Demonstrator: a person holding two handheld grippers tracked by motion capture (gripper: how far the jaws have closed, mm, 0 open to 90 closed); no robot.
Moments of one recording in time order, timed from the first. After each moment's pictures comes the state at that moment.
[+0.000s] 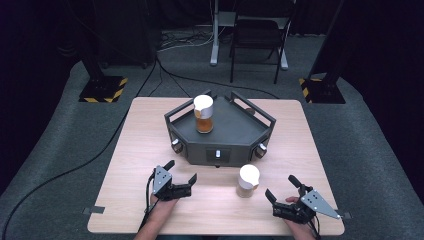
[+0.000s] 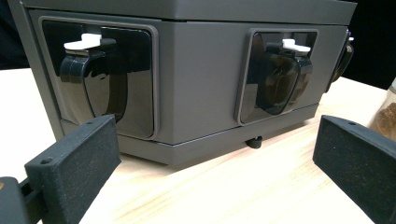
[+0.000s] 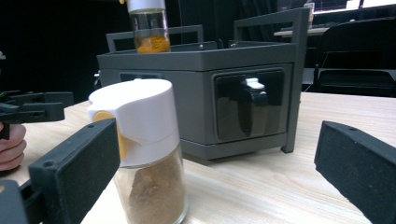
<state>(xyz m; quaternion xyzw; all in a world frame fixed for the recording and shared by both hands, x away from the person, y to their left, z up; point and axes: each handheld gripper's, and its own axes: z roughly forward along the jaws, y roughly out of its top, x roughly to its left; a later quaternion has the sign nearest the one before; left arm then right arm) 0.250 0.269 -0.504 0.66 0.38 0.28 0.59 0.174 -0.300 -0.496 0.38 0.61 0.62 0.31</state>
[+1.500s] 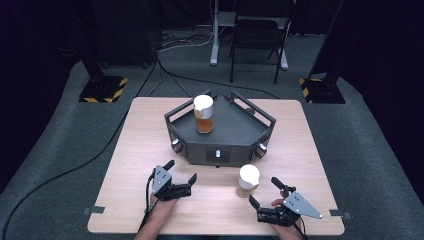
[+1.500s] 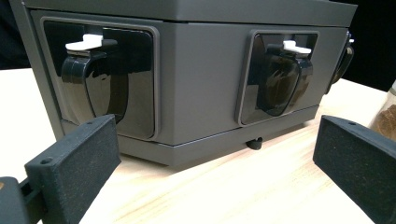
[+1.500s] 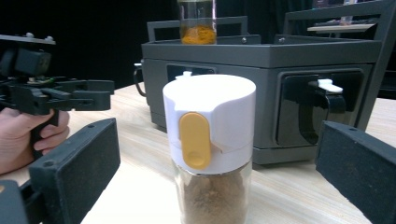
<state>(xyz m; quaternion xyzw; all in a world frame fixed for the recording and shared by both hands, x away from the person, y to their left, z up) 0.250 0.269 -0.505 0.65 0.38 0.28 0.59 0.177 -0.270 -0.490 0.34 0.64 0.62 0.29</state>
